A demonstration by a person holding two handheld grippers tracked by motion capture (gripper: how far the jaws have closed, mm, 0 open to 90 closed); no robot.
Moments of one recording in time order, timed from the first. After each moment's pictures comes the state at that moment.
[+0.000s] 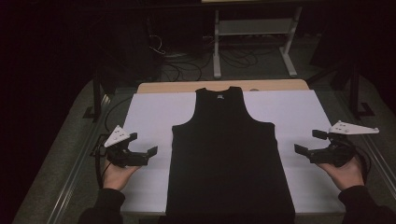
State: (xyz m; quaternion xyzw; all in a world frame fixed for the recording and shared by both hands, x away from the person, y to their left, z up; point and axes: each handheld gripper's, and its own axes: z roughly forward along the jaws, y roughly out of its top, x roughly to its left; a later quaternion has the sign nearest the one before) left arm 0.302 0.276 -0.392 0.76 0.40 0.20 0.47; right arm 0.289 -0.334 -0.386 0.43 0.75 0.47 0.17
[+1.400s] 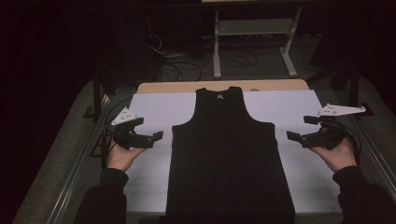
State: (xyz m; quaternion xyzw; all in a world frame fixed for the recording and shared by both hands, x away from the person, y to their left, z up) left arm 0.344 0.261 -0.364 0.77 0.39 0.18 0.47; right arm 0.329 -0.317 -0.360 0.41 0.78 0.46 0.16
